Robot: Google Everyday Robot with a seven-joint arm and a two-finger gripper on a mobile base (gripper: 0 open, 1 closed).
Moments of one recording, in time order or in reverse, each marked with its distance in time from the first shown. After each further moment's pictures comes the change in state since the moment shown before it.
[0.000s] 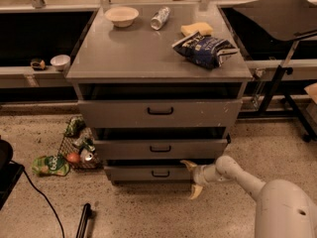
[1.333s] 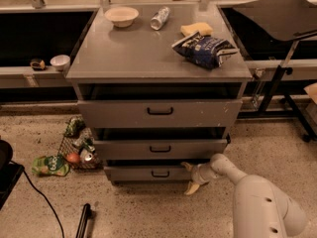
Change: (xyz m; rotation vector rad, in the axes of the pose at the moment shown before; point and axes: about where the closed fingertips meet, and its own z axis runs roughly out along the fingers) arm 0.045 -0.004 0.038 -0.048 0.071 0.153
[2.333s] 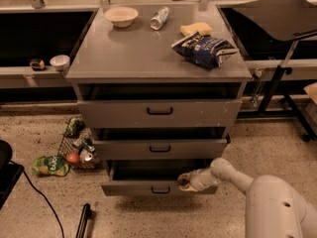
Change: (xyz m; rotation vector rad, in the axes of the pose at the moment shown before) arm -0.037 0.036 -0.011 -0.046 -0.057 -0.020
